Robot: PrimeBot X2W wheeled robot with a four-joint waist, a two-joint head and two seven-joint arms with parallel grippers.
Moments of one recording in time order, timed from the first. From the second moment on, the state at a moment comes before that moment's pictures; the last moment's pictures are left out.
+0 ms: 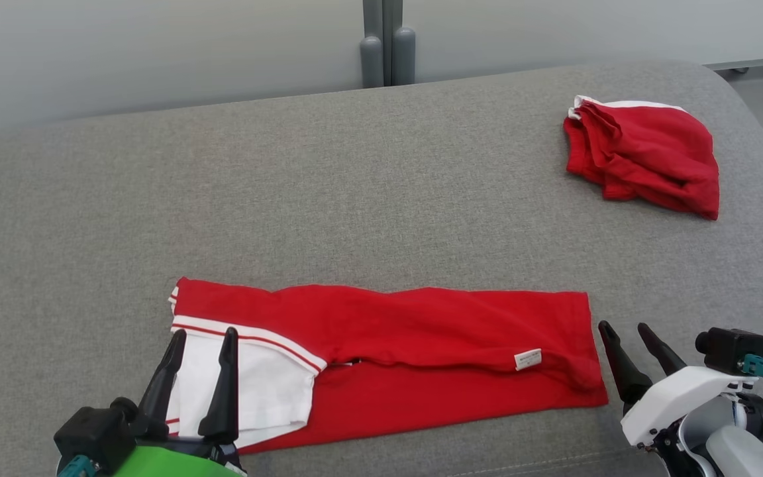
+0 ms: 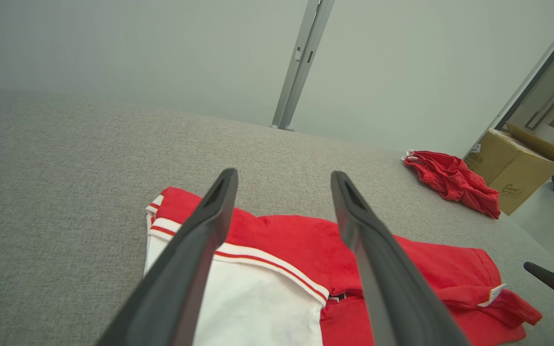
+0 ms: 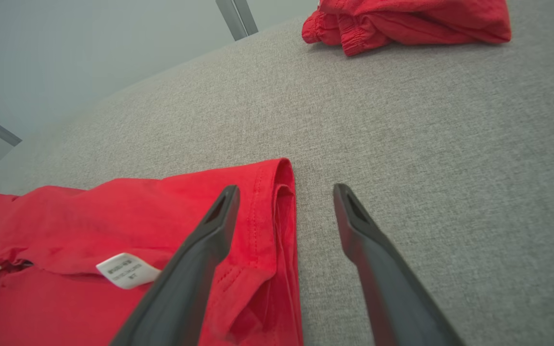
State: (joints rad) left arm 0.16 0.15 -0.26 -0.14 -0.54 0.05 -0.20; right arm -0.04 -0.30 0.38 0.38 0.68 0.03 -0.19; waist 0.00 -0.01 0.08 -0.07
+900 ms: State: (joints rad) left arm 0.16 0.11 -0.26 -0.17 -0.53 0.08 -0.20; right arm -0.14 -0.22 0.40 0.62 0.76 0.08 -0.09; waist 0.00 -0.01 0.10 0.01
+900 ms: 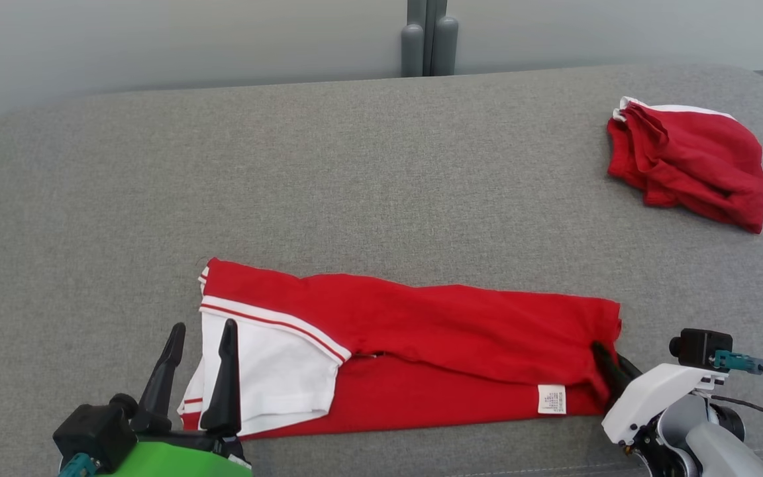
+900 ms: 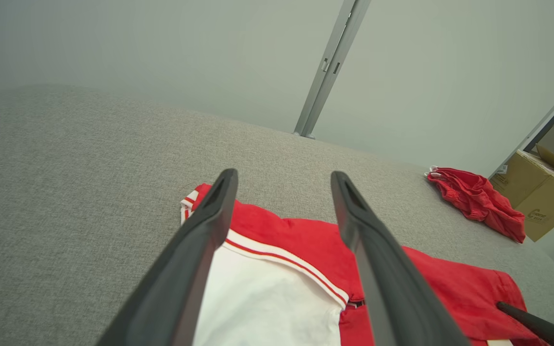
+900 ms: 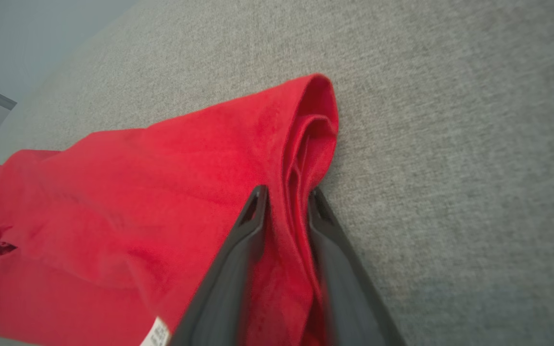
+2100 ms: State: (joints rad) left arm 0.17 0.11 -0.25 -0.19 -0.52 0.10 -0.19; right arm -0.35 -0.42 0.41 0.63 0.73 0.11 -0.08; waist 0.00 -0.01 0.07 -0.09
